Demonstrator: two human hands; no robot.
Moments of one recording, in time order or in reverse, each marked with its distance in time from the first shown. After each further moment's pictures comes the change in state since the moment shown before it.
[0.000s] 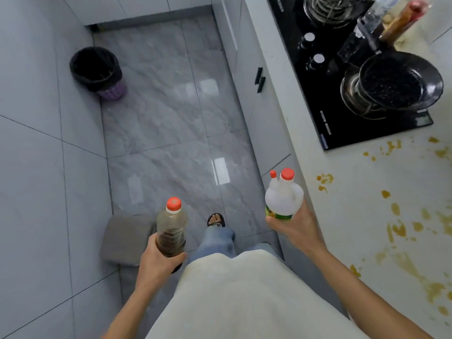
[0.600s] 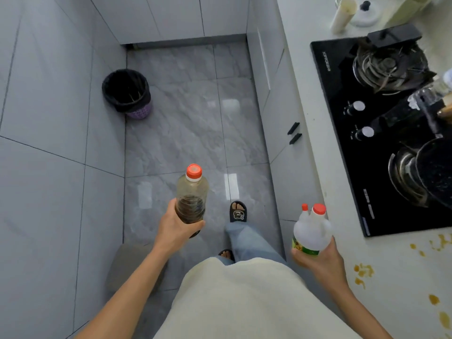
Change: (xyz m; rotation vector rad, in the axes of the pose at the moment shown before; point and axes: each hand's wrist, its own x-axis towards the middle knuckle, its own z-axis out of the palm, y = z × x) left_hand 0.213 0.177 -0.067 -0.092 0.025 0.132; right_hand 0.143 -0.063 0.014 0.021 0.043 0.154
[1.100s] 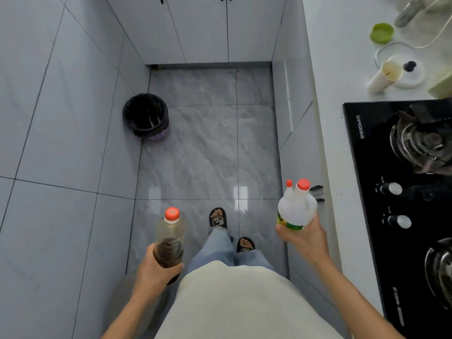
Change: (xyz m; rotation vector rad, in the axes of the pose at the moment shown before) left_hand 0.092 0.018 -0.070 0.019 0.090 -0.296; right_hand 0.195 -0.236 0.068 -0.016 -0.140 -0.163
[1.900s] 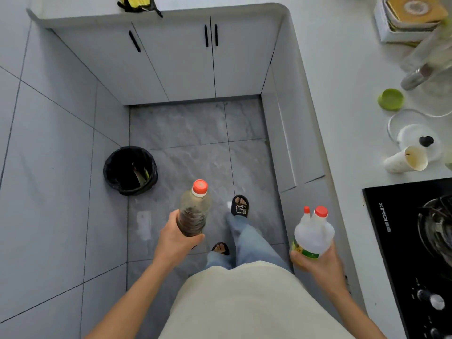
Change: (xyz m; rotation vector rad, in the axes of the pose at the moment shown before) left_hand 0.296 0.337 -0.076 0.032 -0.113 0.232; right_hand 0.210 -0.162 0.033 0.027 0.152 0.170
